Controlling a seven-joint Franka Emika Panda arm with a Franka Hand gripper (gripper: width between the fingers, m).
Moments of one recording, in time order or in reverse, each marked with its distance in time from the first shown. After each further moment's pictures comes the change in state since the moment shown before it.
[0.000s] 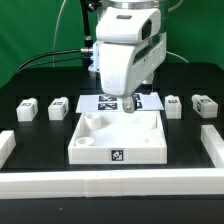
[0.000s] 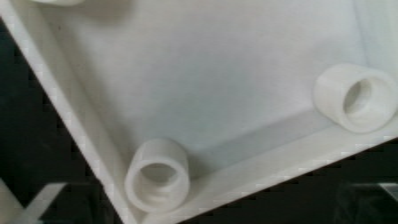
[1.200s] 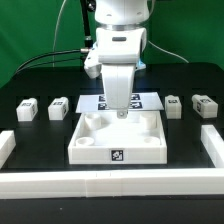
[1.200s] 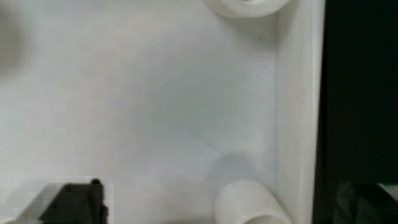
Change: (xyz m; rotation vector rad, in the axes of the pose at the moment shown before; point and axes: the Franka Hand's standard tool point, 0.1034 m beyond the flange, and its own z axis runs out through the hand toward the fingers) arm -0.045 -0.039 0.032 0.093 -0.024 -0.313
